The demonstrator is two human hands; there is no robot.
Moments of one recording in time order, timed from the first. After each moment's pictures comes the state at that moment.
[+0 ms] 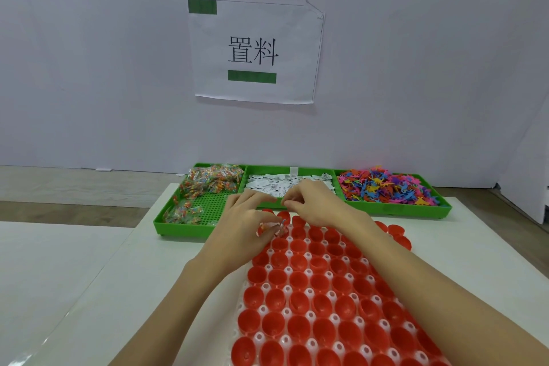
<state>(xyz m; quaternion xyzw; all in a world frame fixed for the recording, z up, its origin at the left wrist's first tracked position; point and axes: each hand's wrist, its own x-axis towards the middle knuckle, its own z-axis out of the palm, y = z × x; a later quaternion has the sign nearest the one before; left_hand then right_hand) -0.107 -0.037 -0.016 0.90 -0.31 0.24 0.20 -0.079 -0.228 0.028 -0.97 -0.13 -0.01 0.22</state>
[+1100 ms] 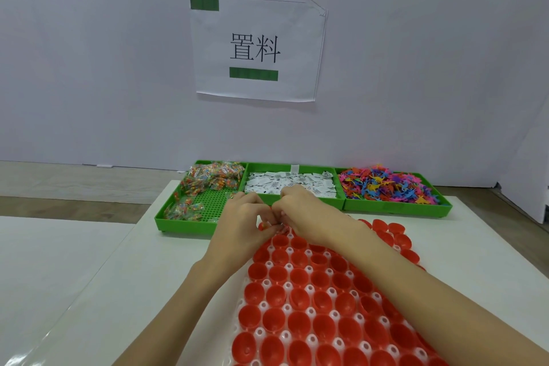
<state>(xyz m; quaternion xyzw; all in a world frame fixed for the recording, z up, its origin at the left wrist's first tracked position) -0.109 -0.043 -0.020 0.89 -0.24 0.23 0.31 -0.102 -0.210 0.022 -0.96 -0.27 -0.05 0.02</state>
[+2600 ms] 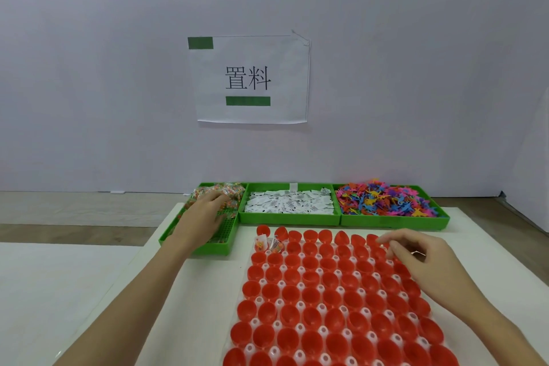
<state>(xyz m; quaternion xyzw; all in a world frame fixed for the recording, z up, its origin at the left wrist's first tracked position) -0.025 0.028 -0.017 0.96 -0.19 0.19 0.10 -0.203 -0.370 -0.006 -0.88 0.00 -0.20 0.43</state>
